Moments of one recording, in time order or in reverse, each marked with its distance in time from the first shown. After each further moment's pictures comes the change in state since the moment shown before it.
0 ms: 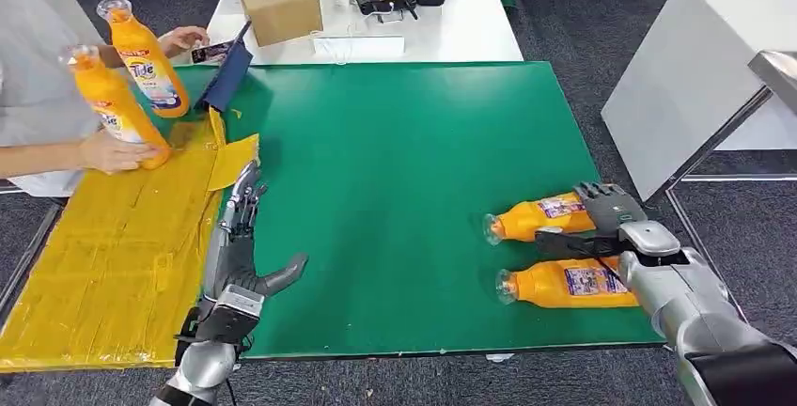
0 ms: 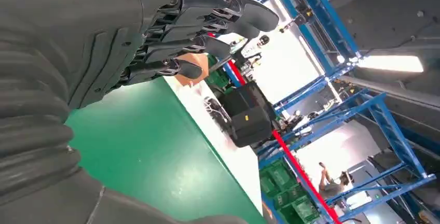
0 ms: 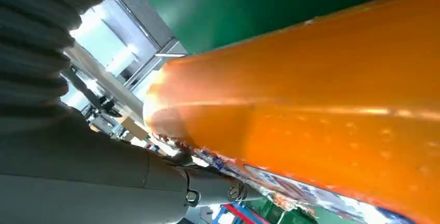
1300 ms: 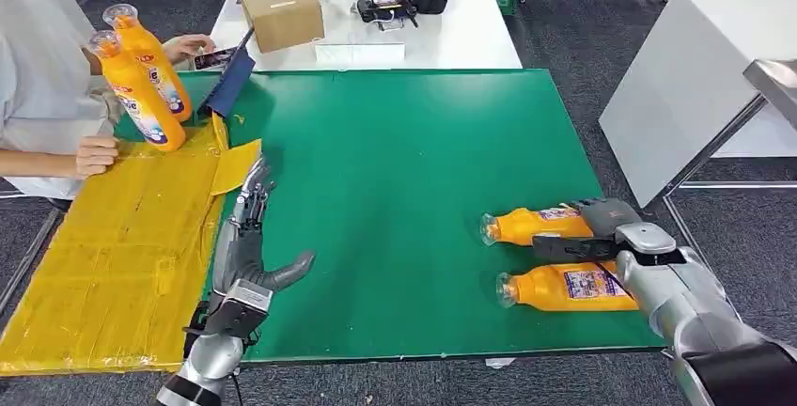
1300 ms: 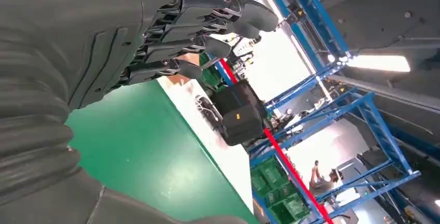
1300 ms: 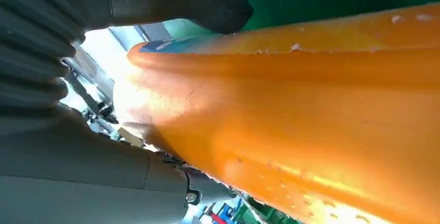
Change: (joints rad) left arm -0.038 -0.003 -0.024 0.052 0.020 0.012 -0.021; right arm 0.009 0.013 0.006 0.016 -0.003 0.100 -0.009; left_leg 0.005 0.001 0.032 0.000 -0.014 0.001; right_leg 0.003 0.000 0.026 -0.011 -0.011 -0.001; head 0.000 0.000
